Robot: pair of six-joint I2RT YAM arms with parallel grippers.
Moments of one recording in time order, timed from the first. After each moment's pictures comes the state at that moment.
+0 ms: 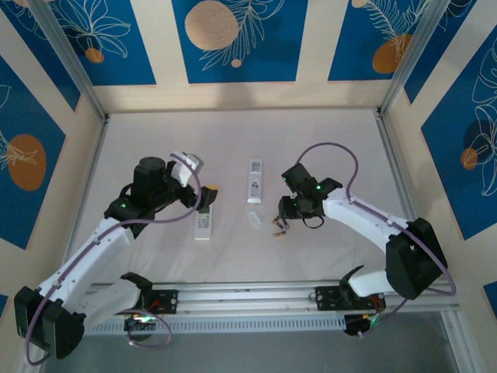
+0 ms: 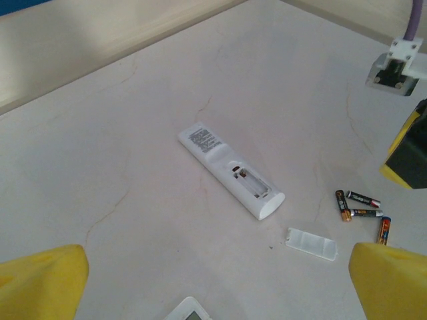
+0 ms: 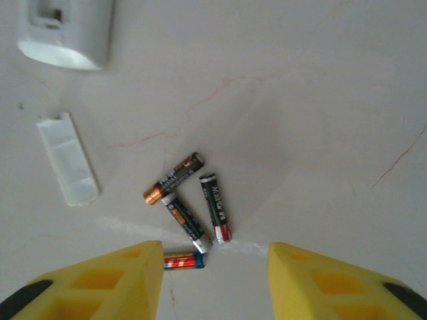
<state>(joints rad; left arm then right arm) -0.44 0.99 0.83 -0.32 0.30 0.14 0.59 1.39 0.91 -0.75 0.03 0.49</state>
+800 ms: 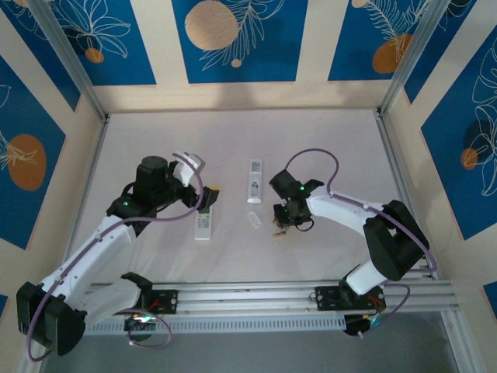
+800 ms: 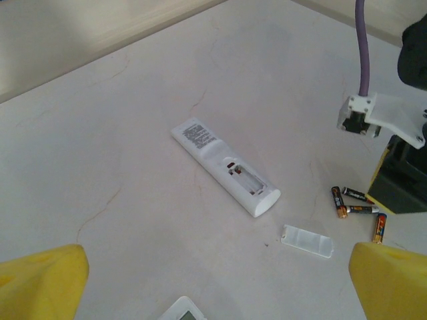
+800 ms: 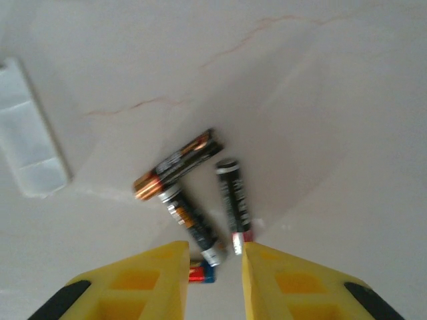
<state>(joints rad) -0.44 1.02 0.83 -0.31 0.31 0.14 0.68 1.53 0.92 -0.74 0.03 0.50</state>
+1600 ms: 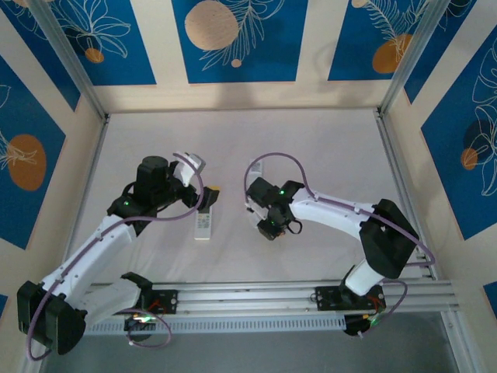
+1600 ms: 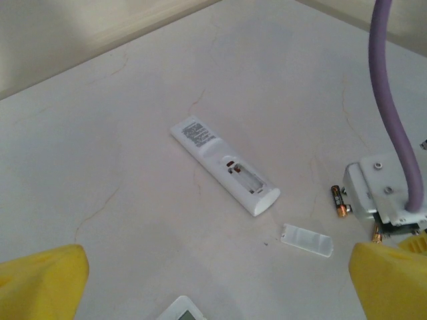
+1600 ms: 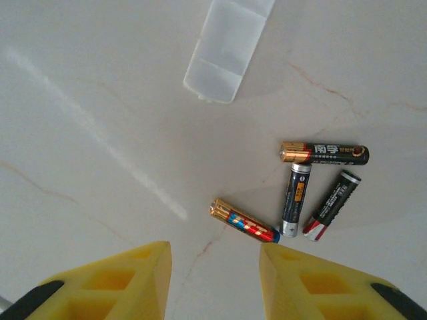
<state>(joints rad) -0.44 1.02 0.83 -0.31 0.32 0.13 0.86 1.58 1.08 -0.93 0.06 -0.04</state>
